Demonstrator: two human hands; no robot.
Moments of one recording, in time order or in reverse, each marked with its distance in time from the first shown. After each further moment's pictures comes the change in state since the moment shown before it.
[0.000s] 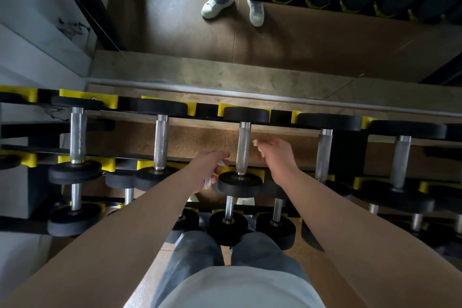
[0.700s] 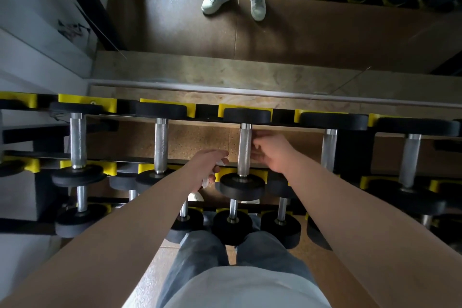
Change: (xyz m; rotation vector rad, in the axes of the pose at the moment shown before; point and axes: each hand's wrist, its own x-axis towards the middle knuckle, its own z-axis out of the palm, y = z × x) left_hand 0.007 0.010 -0.005 0.010 0.017 0.009; right_hand 0.036 -0.019 0.010 0.033 -0.204 0.215
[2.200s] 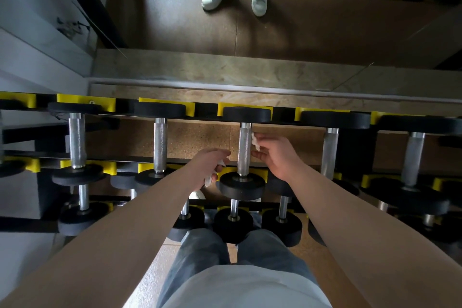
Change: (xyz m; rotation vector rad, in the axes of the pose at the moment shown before) left_hand 0.003 0.004 0.009 0.024 0.023 -0.032; right_hand 0.010 0.028 -0.013 0.288 -0.072 -0.140
